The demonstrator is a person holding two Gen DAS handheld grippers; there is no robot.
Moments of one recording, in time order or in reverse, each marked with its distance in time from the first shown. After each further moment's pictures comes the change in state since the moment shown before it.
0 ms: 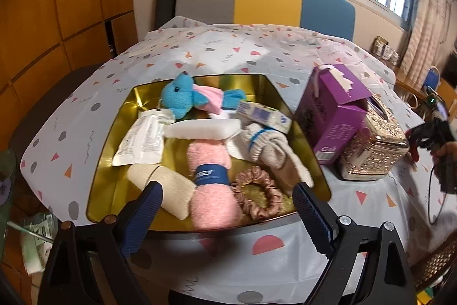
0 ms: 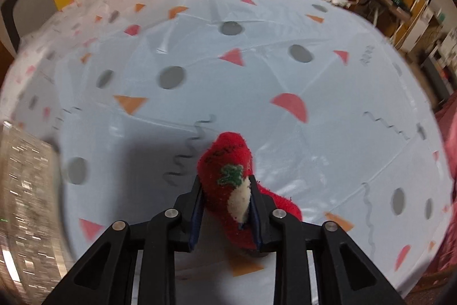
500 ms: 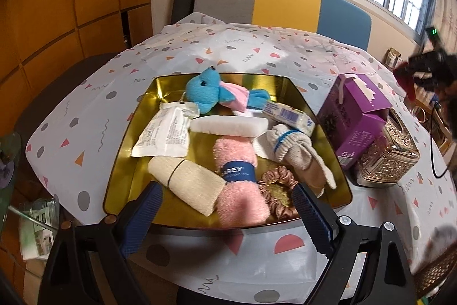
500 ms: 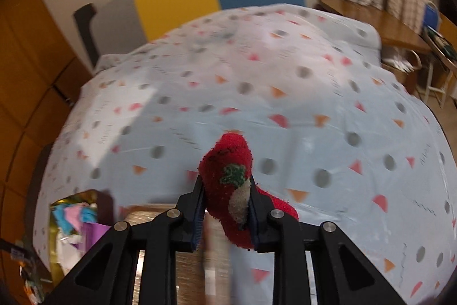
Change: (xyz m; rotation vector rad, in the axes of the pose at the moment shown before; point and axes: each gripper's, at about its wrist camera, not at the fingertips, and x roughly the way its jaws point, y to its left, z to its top) left arm 0.000 0.031 -0.005 -0.073 0.001 0.029; right arm -0.112 0.153 0.060 -0.183 -0.201 0.285
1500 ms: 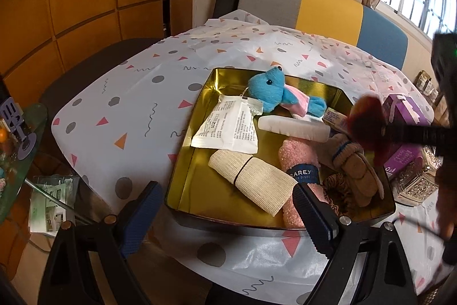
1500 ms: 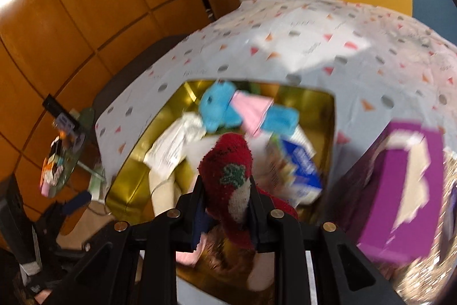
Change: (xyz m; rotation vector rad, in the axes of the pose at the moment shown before) left arm 0.002 0.061 -0.007 -0.129 0.001 0.118; right arm 0.028 0.248 -0.174 -0.525 0.192 0.445
